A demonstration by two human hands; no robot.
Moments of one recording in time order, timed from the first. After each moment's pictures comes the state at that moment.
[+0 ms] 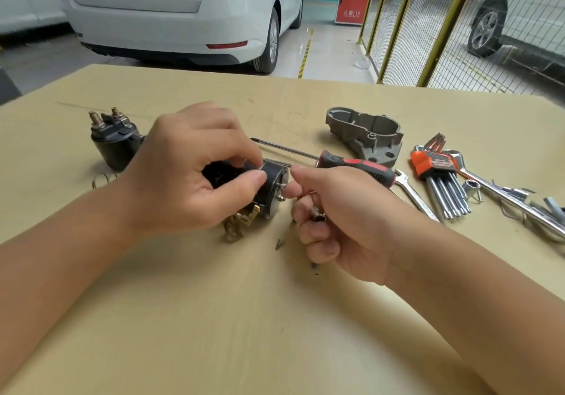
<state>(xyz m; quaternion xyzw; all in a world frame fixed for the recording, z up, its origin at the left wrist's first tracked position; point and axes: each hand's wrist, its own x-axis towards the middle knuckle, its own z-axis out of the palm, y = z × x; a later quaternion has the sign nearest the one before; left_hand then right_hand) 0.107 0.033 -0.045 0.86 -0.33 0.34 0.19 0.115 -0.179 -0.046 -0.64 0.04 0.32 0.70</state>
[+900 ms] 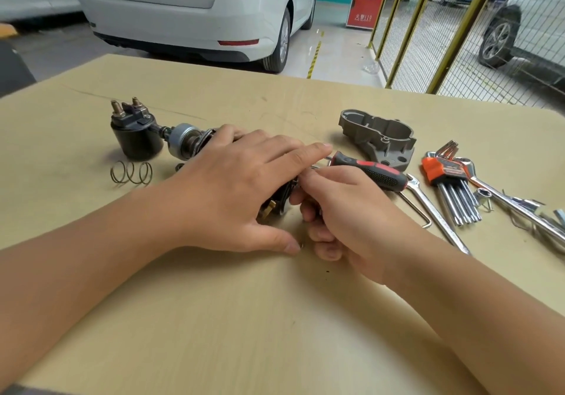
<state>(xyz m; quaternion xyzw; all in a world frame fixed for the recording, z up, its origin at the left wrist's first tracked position) 0.105 0.020 -0.065 0.94 -0.29 0.20 0.01 0.114 -0.169 -0.056 -0.72 -0.05 0.23 0.66</state>
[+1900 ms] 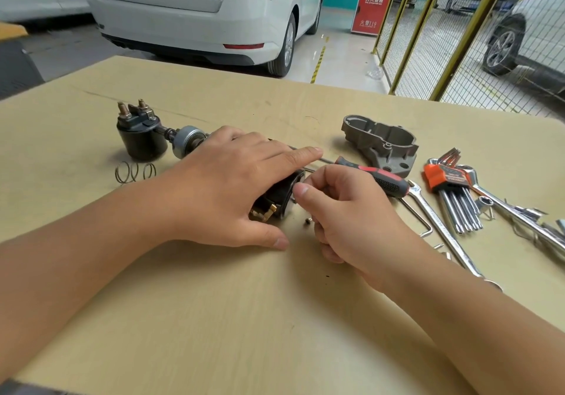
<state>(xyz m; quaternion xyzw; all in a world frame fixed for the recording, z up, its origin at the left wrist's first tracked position) 0.108 0.030 -0.058 0.95 -0.27 0.14 -0.01 0.119 -0.174 -0.070 -0.81 -0.14 0.09 0.56</state>
